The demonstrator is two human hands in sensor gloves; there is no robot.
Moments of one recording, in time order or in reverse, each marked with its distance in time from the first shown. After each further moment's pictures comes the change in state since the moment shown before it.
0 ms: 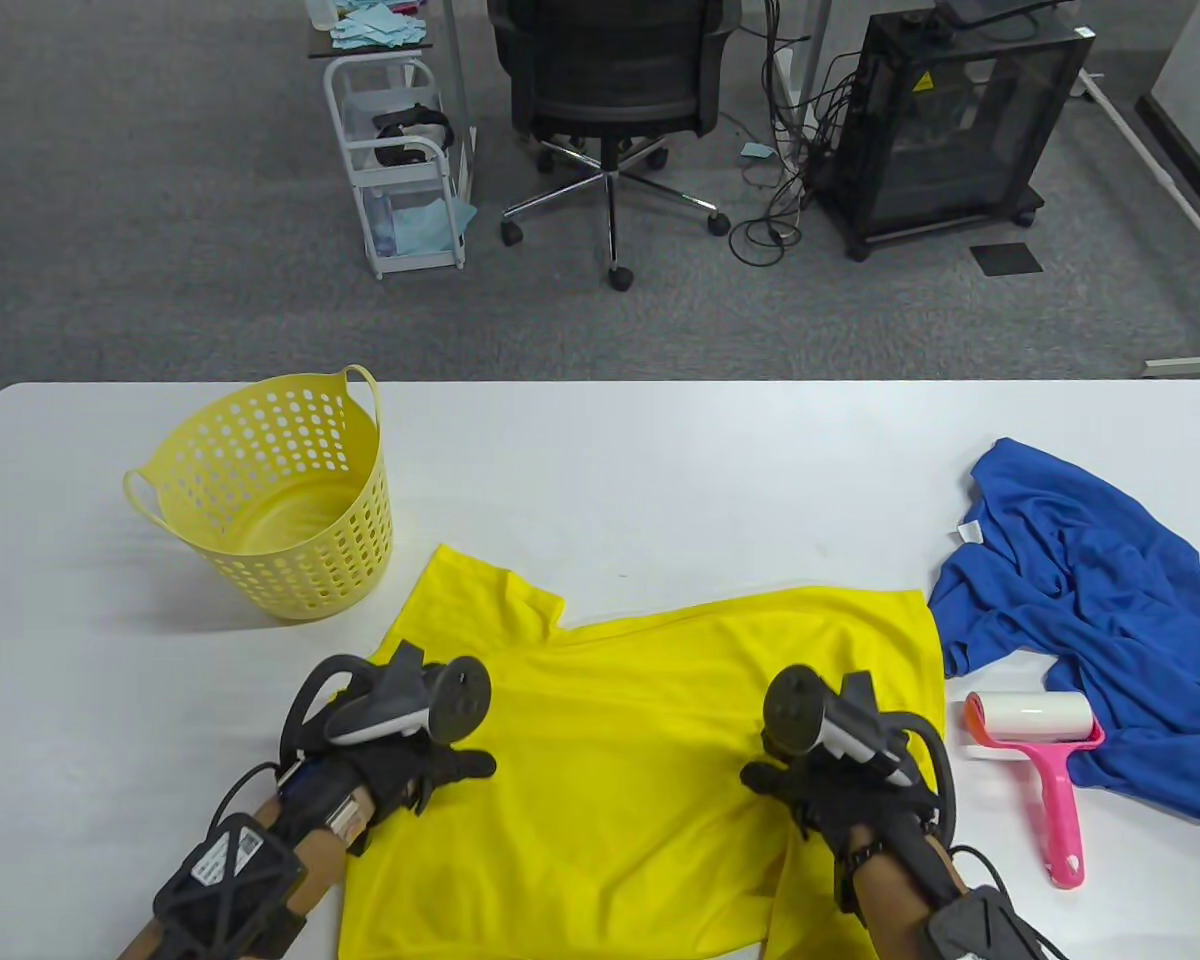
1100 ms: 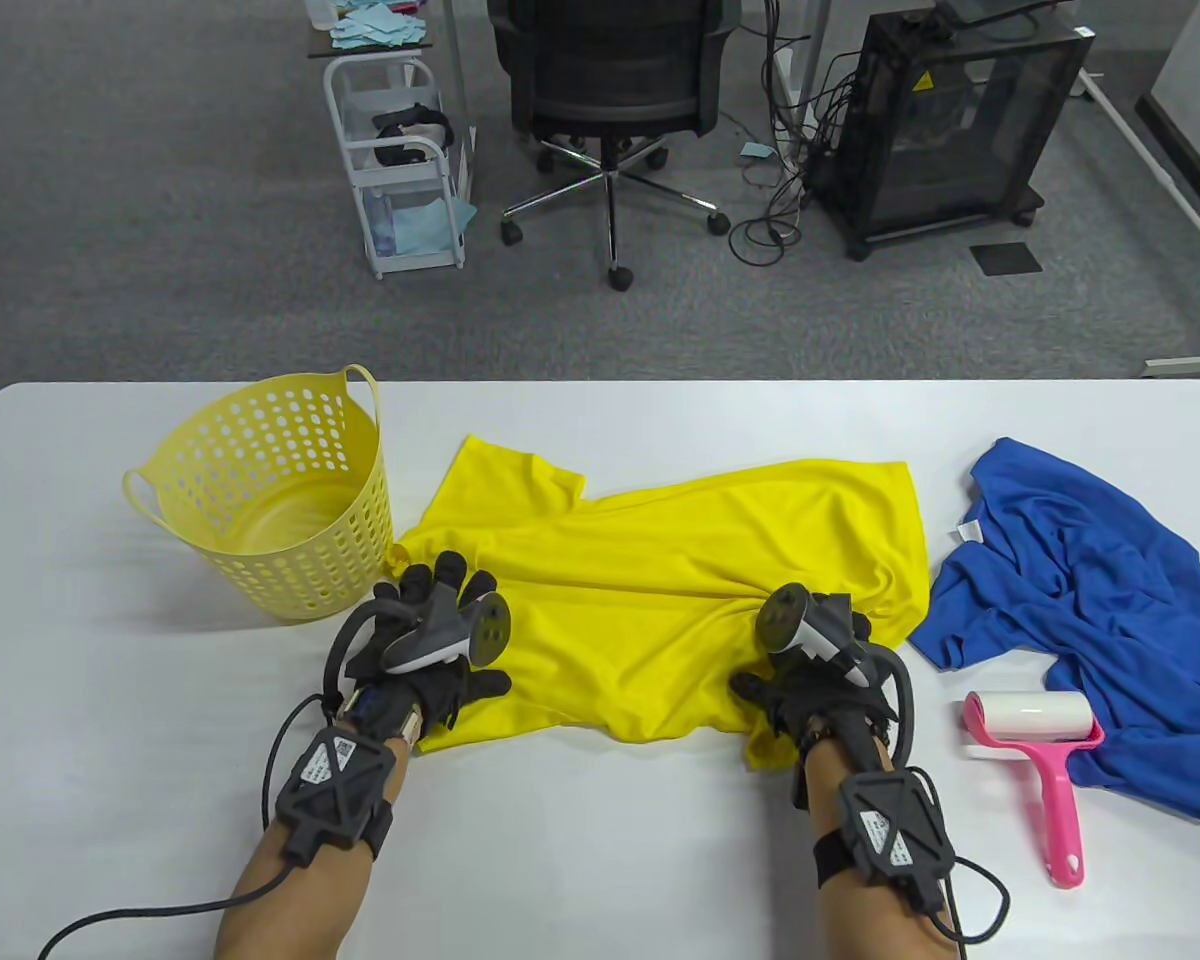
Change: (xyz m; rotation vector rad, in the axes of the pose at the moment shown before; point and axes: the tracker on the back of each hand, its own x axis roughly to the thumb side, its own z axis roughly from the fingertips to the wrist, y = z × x) left_hand -0.049 0.011 -0.099 0.295 0.247 -0.069; right_hand -0.031 -0.012 -0.113 0.043 0.213 -0.199
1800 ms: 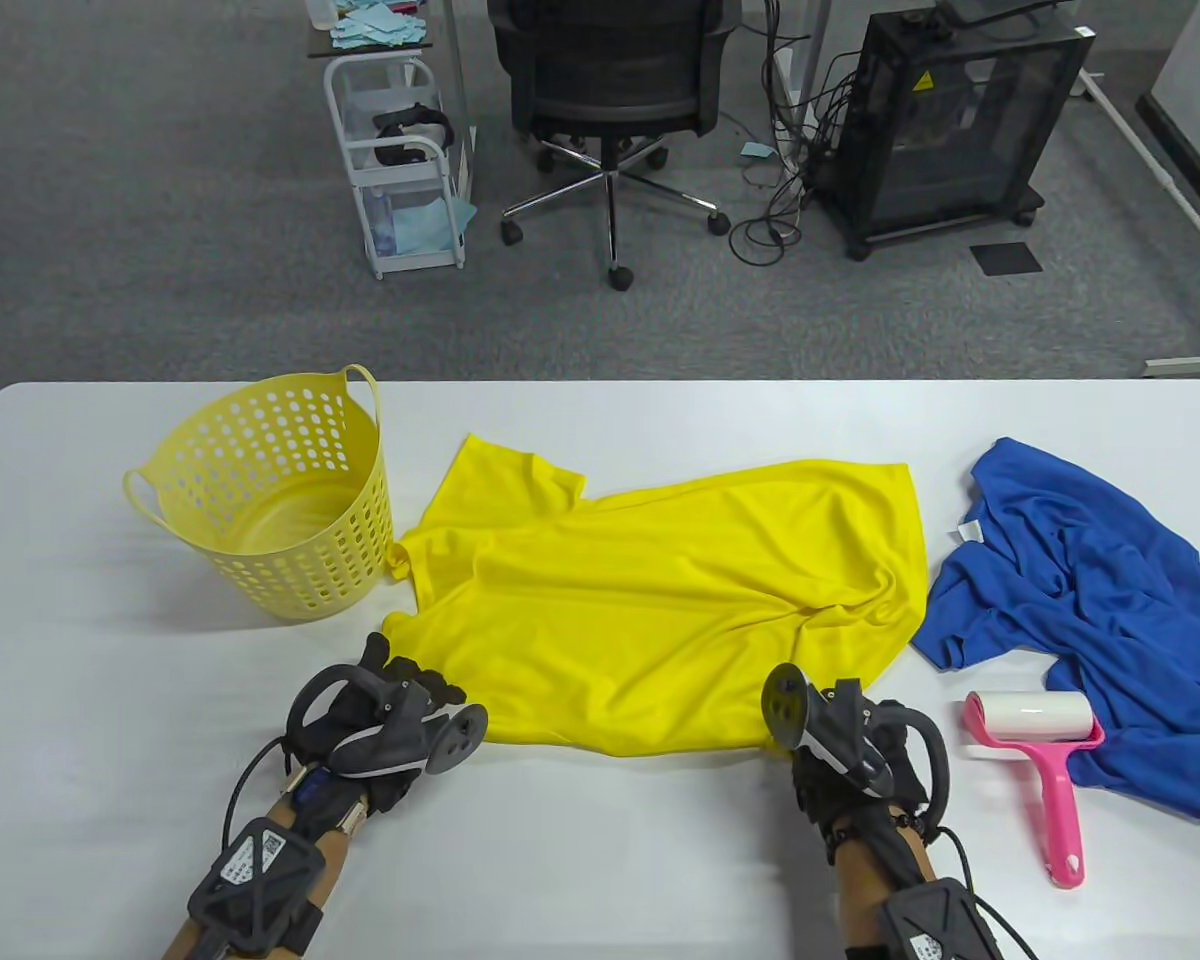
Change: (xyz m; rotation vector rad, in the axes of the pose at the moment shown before) left_hand 0.000 0.001 0.066 0.186 -0.162 -0.081; right_hand -0.022 0.001 0.066 -0.409 -0.029 -0.008
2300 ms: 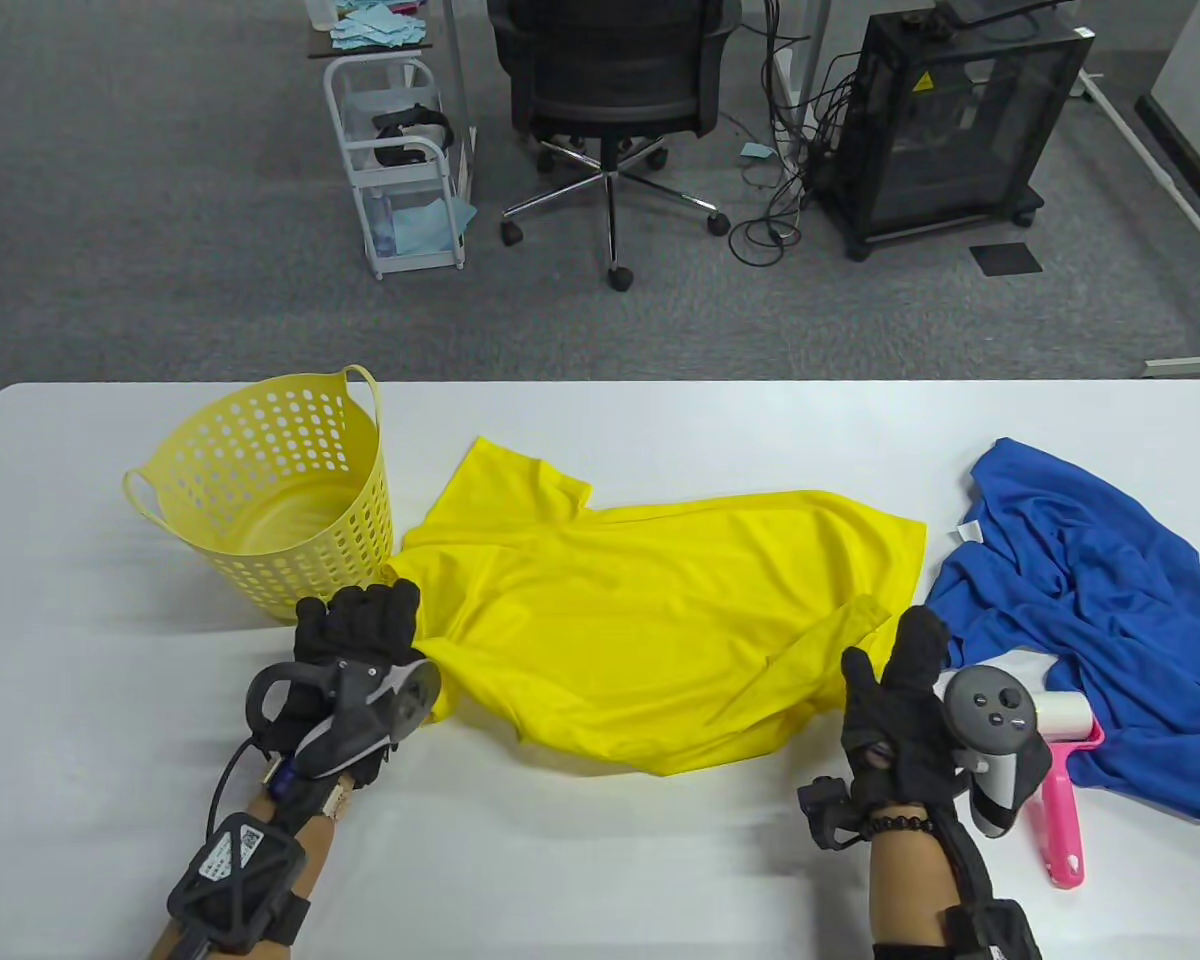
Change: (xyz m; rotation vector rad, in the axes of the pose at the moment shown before) left_hand -0.021 0.012 0.007 0.248 0.247 -0.100; right_hand -0.048 -0.004 0.001 -0.102 0.104 -0.739
